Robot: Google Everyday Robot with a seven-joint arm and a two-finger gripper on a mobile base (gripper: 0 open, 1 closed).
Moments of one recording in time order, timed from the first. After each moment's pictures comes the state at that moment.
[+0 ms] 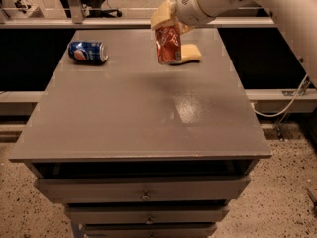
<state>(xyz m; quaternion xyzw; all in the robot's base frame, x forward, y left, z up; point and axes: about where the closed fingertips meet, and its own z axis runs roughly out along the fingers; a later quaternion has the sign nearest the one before) 0.696 -0.039 0.979 -0.89 -0.11 -0.33 0.30</state>
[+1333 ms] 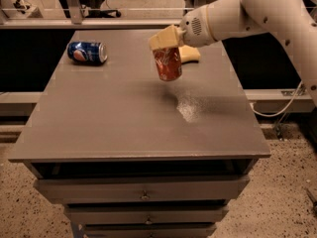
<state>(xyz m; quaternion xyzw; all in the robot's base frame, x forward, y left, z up) 0.653 -0.024 0.951 -0.80 -0.31 -0.37 0.35</state>
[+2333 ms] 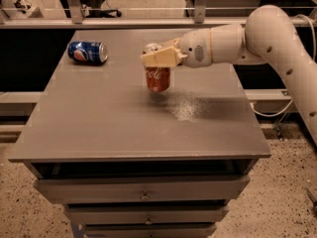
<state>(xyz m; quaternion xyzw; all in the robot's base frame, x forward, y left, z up) 0.612 -0.001 0.938 -0.68 -0.42 -0.43 0.42</state>
